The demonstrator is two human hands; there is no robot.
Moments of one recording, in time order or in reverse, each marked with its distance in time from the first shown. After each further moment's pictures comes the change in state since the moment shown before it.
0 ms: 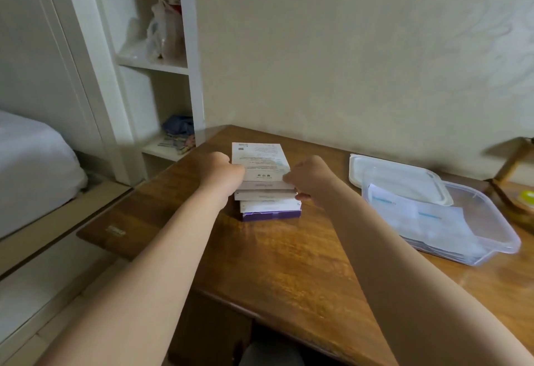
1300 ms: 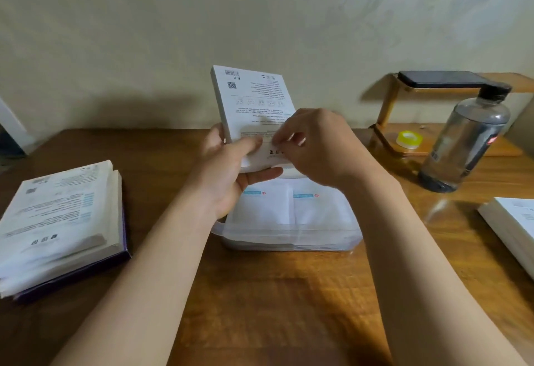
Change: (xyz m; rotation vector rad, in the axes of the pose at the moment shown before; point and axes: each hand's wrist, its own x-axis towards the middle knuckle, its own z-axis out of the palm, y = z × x) left_hand -0.069 0.117 0.258 -0.708 -0.673 0.038; right_hand 0.013 0.147 -0.233 -0.388 0.399 -0.471
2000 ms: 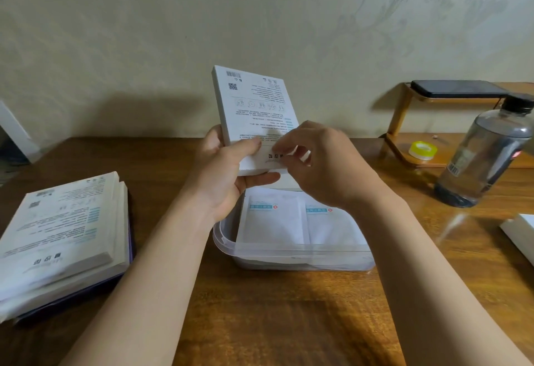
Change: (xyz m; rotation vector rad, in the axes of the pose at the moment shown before) left_hand 0.020 0.008 -0.019 0.011 -0.016 0.058; right_hand 0.006 0.002 0.019 0.054 0.053 -0.097
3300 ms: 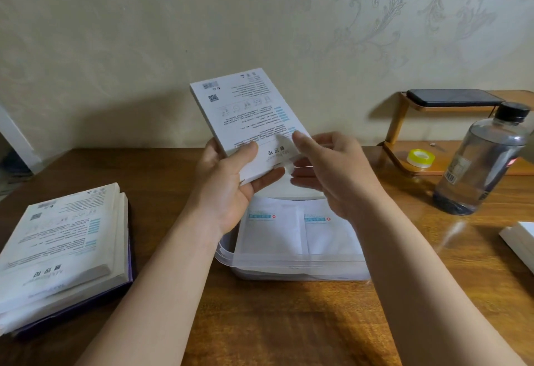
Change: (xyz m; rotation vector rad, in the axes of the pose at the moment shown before) left_hand -0.001 -0.005 0.009 -0.249 -0.022 0.016; right_hand 0.007 0.005 0.003 0.891 0.162 0.760
